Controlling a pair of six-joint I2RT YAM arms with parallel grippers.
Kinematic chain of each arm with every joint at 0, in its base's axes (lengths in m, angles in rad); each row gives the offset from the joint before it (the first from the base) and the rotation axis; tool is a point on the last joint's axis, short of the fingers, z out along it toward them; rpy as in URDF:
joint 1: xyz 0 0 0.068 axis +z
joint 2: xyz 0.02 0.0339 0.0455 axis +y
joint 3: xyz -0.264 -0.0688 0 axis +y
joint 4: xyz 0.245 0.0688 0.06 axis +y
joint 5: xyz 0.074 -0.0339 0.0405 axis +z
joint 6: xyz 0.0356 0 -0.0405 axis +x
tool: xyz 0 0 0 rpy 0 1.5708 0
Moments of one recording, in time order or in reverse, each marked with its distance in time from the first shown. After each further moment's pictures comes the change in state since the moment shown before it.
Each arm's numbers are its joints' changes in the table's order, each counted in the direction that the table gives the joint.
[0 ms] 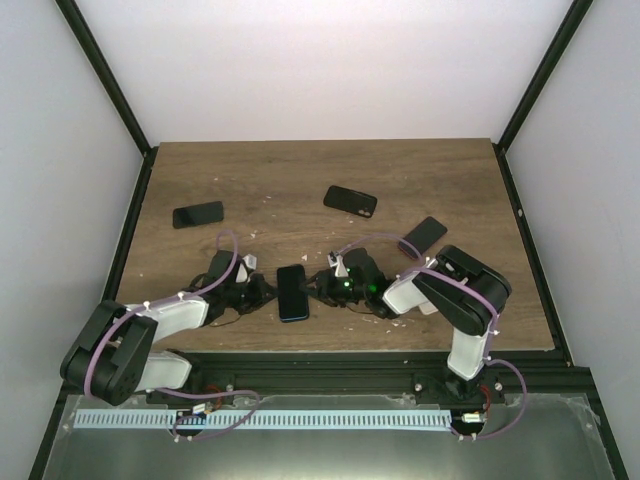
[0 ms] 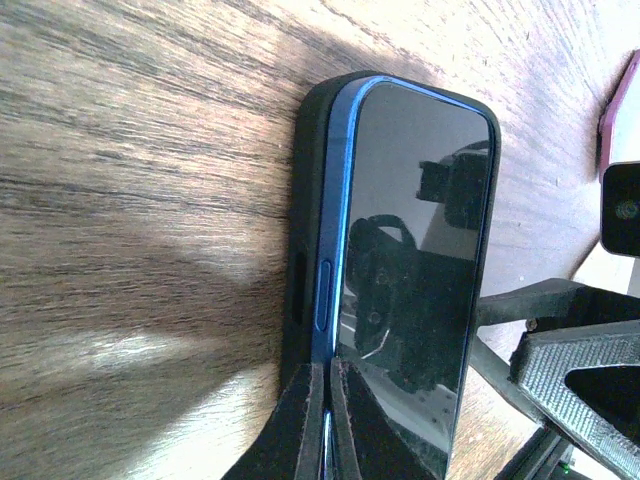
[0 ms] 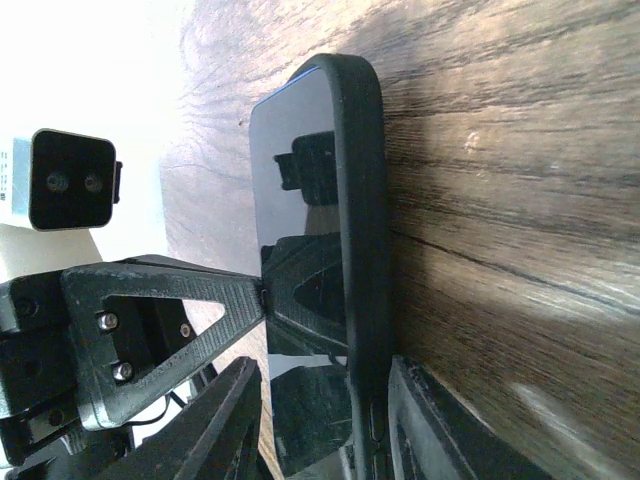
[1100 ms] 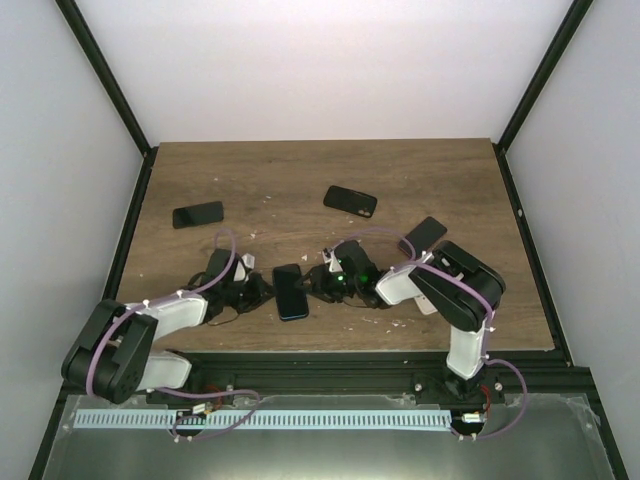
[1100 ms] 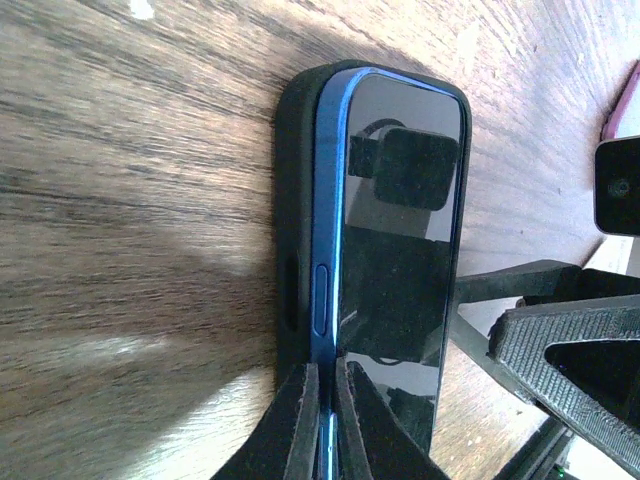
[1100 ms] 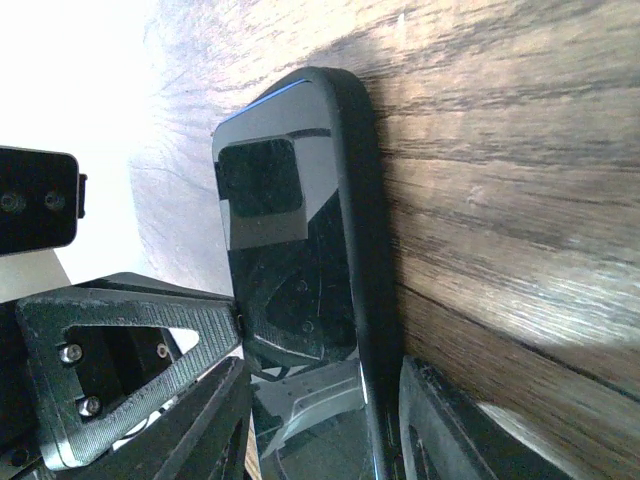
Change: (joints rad) left arm 0.029 0.014 -0.013 0.016 -0.028 0.013; right arm -0.008 0.029 -0.117 0.194 0.014 -0.055
